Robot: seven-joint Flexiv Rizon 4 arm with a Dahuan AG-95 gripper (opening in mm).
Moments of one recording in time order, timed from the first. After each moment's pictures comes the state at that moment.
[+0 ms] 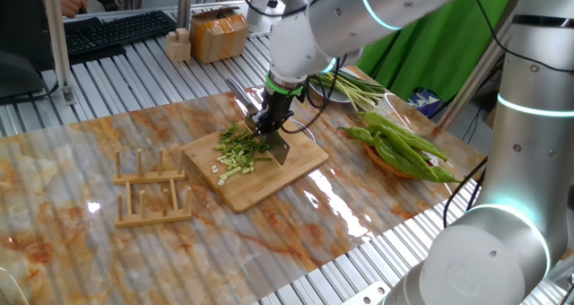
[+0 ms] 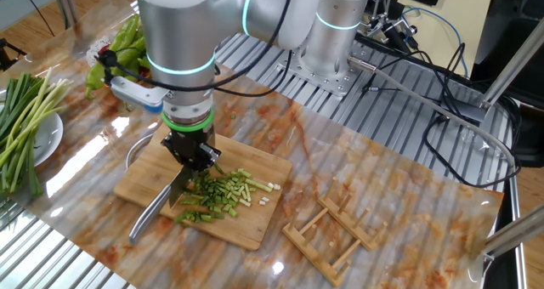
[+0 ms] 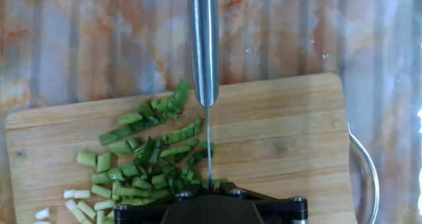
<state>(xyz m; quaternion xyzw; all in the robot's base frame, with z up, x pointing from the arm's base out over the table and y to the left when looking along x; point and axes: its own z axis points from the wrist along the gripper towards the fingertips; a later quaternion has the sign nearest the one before) 0.562 -0.071 0.034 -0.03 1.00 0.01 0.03</state>
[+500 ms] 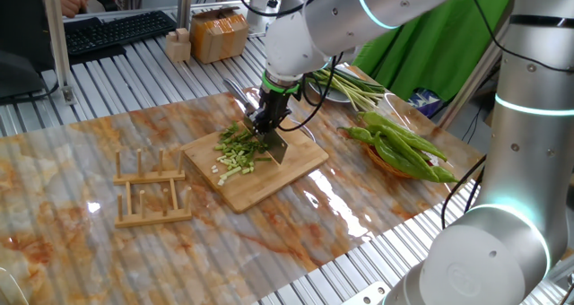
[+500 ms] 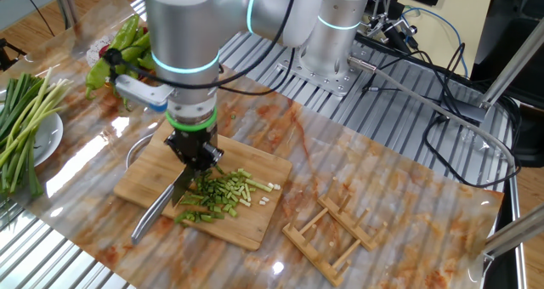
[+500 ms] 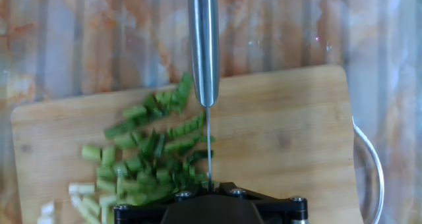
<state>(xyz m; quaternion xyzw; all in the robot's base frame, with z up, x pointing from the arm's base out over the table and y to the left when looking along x) 0.578 -0.068 0.034 -0.03 1.00 0.01 0.03</state>
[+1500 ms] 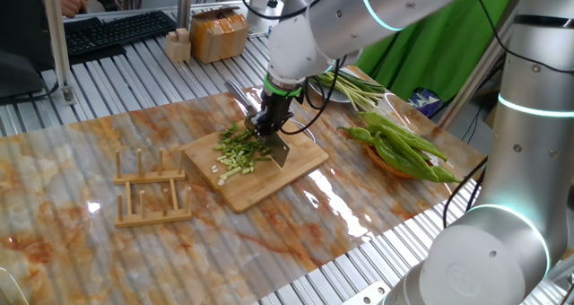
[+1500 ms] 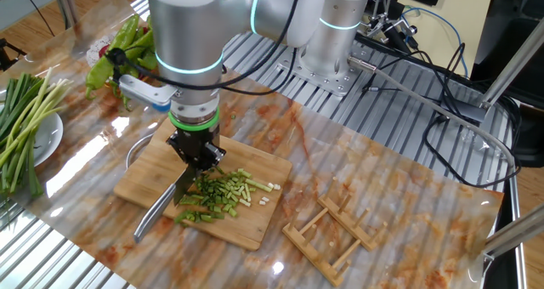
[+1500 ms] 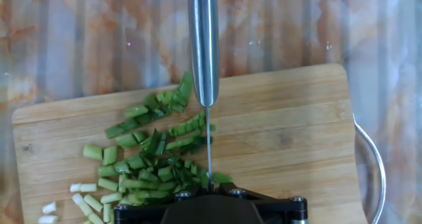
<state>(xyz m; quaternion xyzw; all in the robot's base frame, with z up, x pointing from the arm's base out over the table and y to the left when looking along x) 0.564 -0.067 0.034 -0.03 1.00 0.01 0.01</state>
